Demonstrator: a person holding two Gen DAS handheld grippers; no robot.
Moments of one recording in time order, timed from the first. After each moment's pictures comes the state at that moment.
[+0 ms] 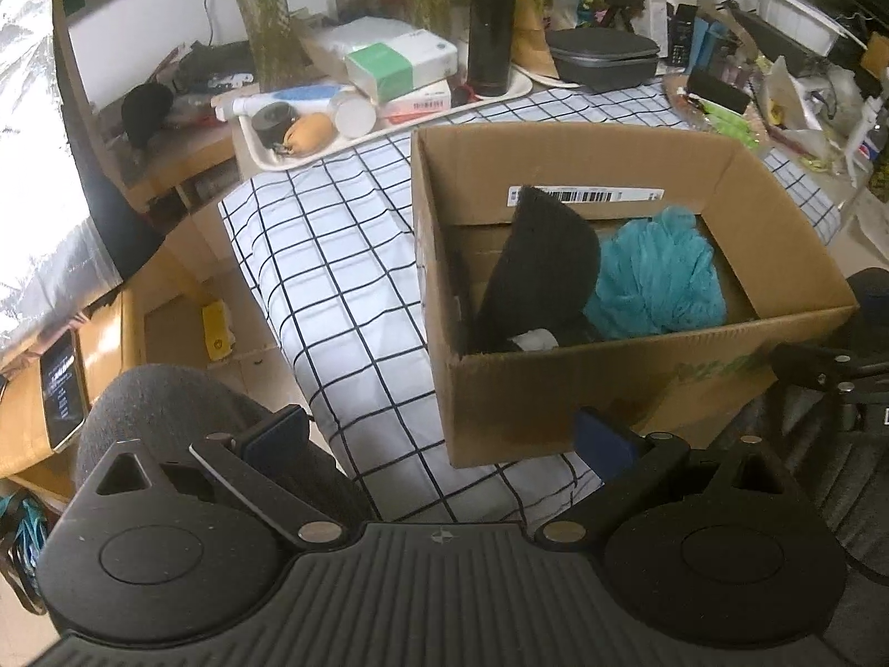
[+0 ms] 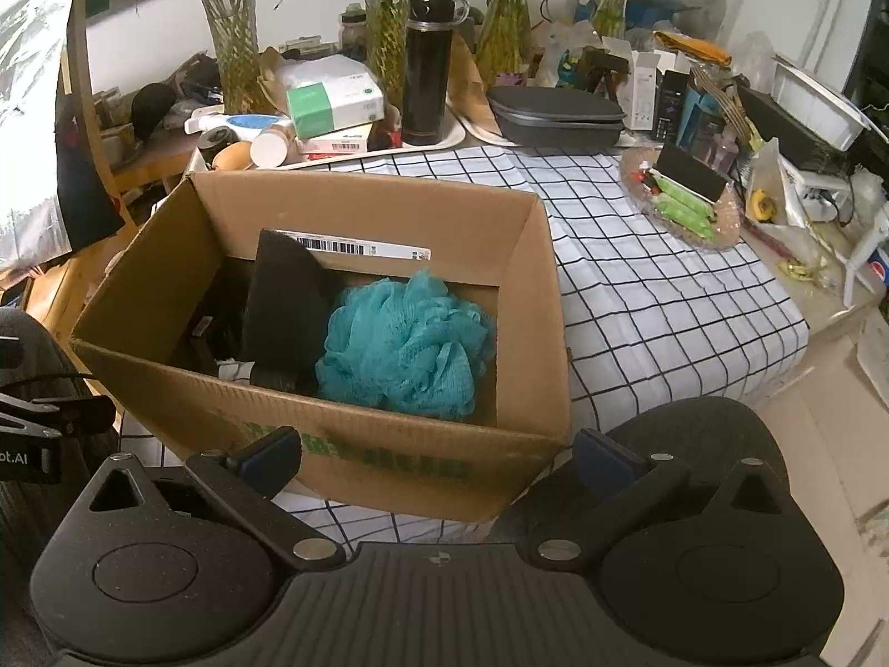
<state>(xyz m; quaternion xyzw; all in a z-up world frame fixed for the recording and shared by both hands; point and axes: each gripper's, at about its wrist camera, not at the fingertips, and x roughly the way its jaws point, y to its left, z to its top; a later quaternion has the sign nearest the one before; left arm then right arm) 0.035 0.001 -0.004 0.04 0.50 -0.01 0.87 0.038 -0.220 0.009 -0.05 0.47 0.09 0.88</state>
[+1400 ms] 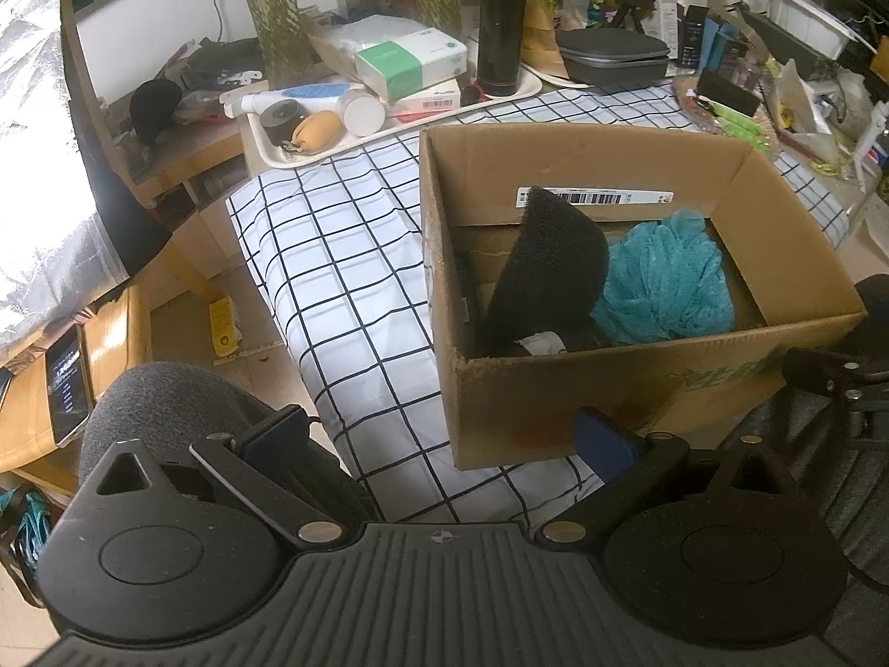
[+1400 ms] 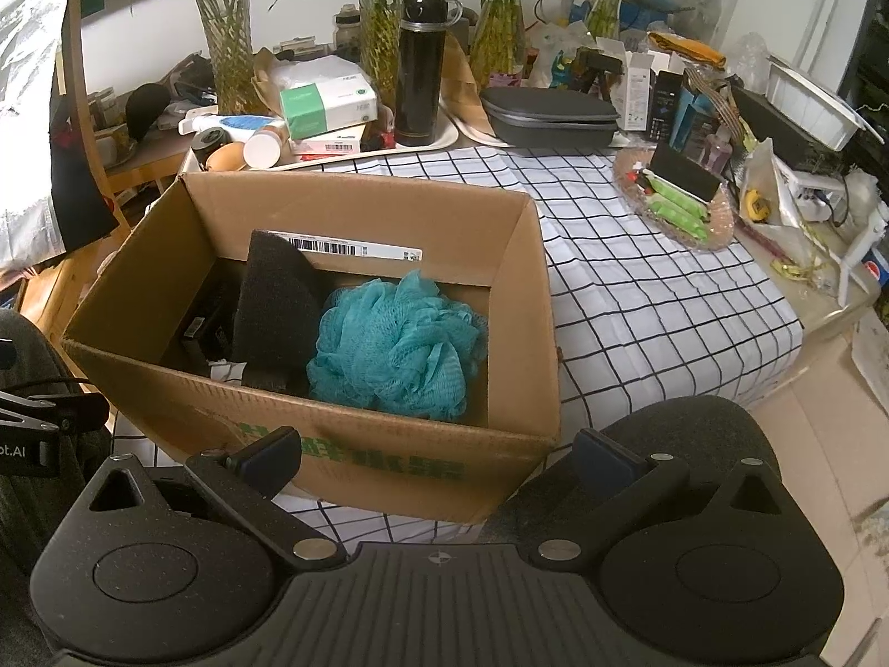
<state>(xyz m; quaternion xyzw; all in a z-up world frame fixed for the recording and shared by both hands) 0.036 0.000 -0.005 0.04 0.50 0.00 0.87 0.039 -0.223 0.009 -0.06 0.47 0.08 0.88</state>
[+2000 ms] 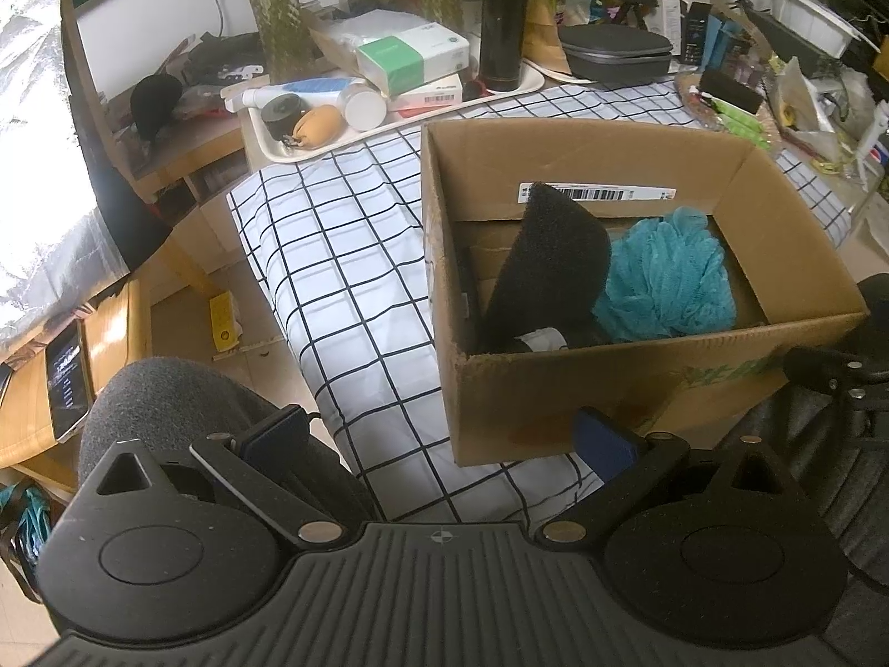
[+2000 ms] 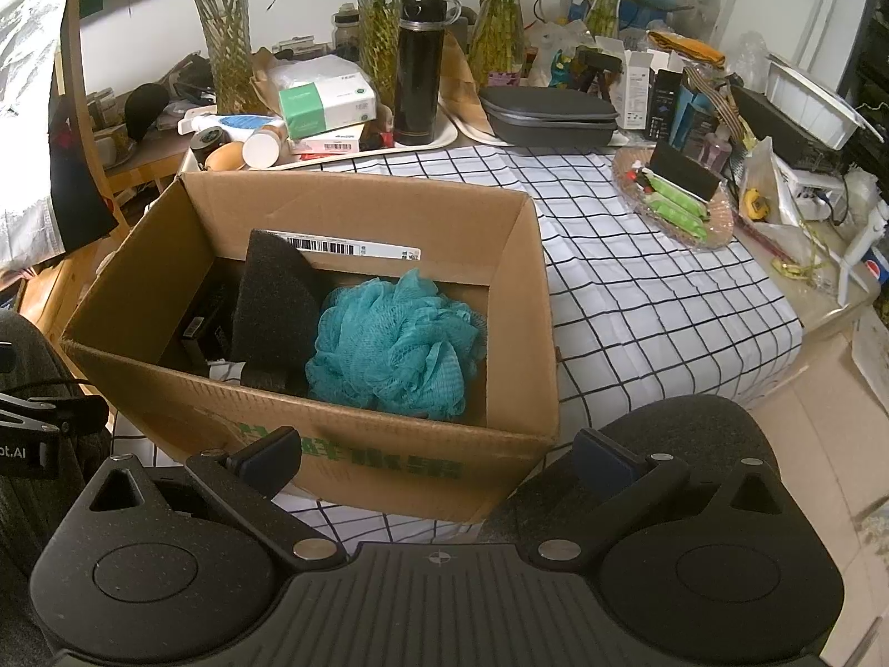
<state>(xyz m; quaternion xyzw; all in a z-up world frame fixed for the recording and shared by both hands) 0.037 0.000 -0.005 0.03 0.50 0.00 0.86 0.040 -0.223 0.008 -0.06 0.47 0.08 0.88</state>
